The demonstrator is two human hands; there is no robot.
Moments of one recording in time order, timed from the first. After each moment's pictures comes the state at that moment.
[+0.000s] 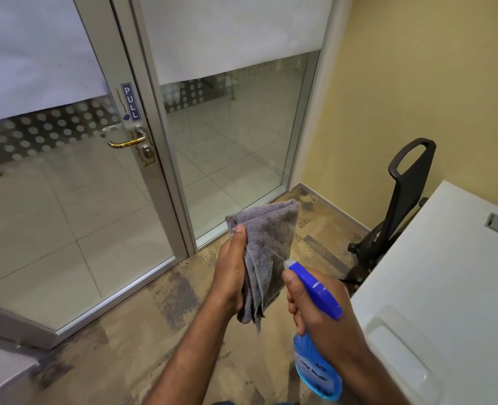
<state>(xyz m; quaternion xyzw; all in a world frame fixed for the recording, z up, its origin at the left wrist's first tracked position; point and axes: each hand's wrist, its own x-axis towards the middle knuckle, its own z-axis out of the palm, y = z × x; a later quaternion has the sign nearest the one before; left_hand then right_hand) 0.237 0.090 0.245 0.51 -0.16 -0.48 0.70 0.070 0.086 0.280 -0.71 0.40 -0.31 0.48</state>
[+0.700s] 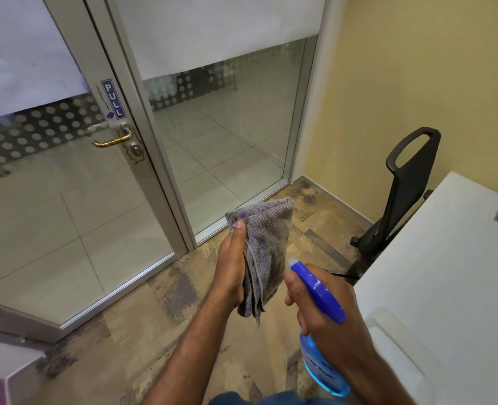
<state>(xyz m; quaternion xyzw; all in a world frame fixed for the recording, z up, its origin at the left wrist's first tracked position) 0.202 0.033 0.237 0.55 -0.16 -0.46 0.68 0.029 0.038 0.285 -0.72 0.42 -0.31 0.47</state>
